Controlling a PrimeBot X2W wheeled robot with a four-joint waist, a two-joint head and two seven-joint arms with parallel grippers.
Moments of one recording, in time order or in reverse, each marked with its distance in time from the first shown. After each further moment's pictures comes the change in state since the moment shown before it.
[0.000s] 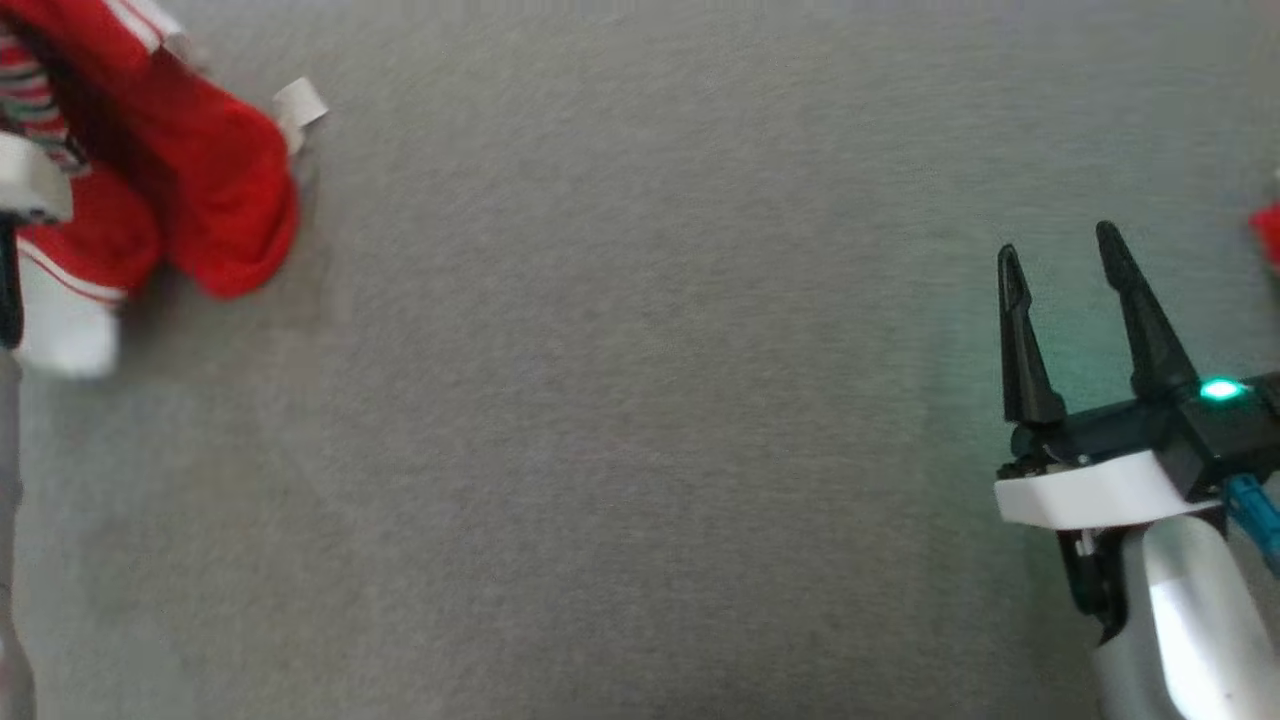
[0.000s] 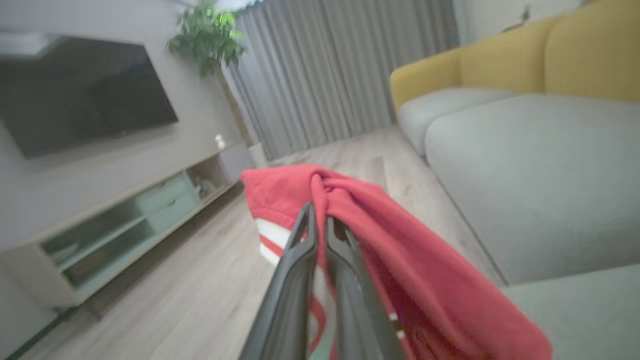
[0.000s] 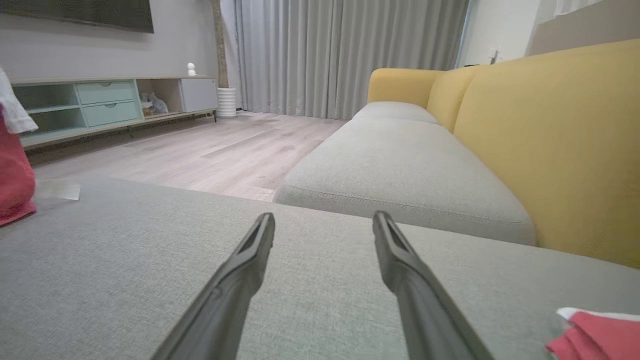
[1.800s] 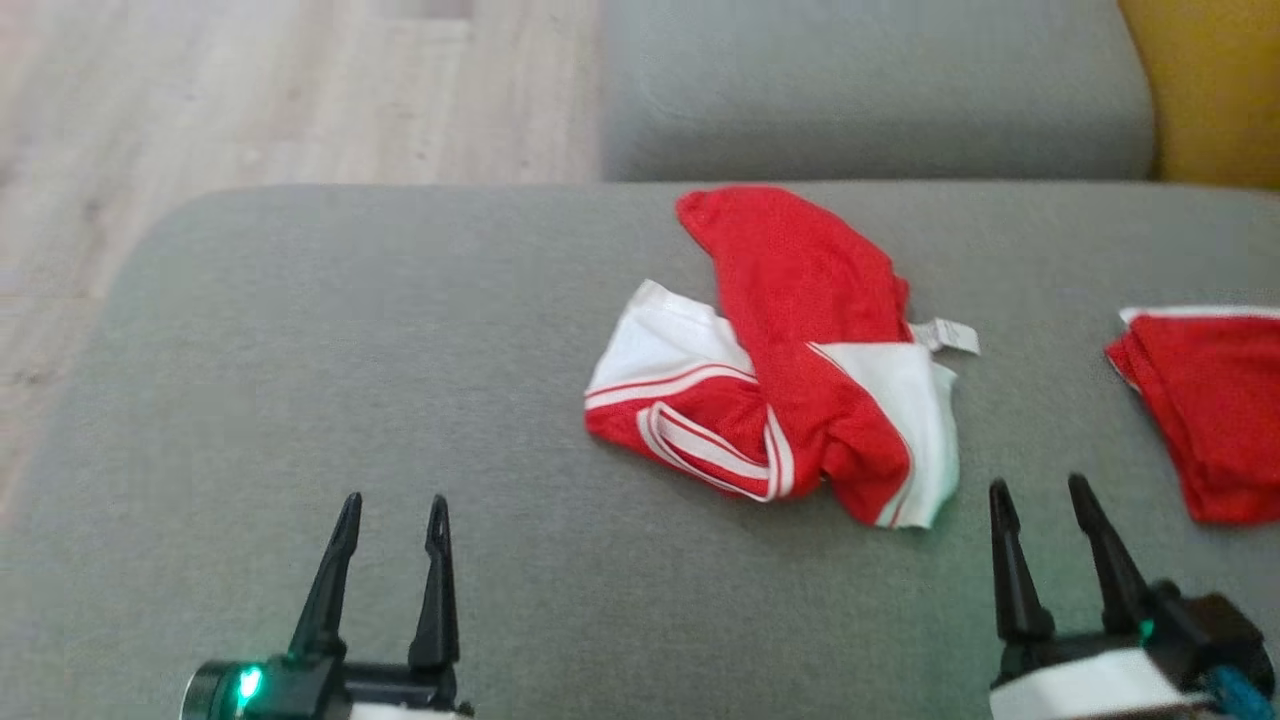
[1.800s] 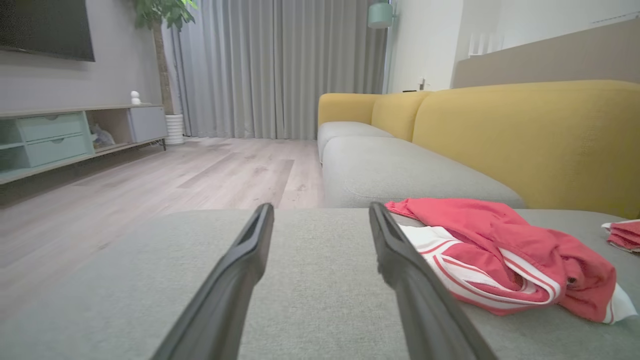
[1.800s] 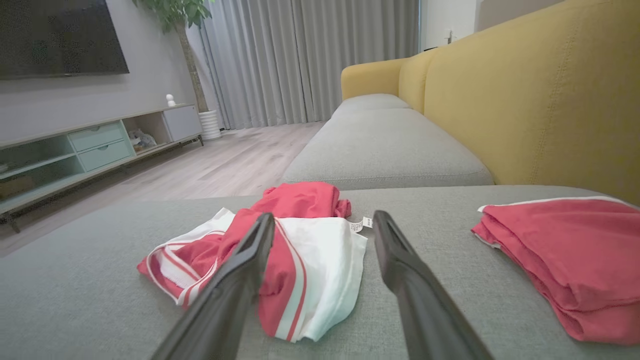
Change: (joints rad) left arm 1.051 -0.342 -0.122 -0.781 0.022 0.115 0.000; right arm 0.311 0.049 -0.009 0.053 0.179 0.000 0.000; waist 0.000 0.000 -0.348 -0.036
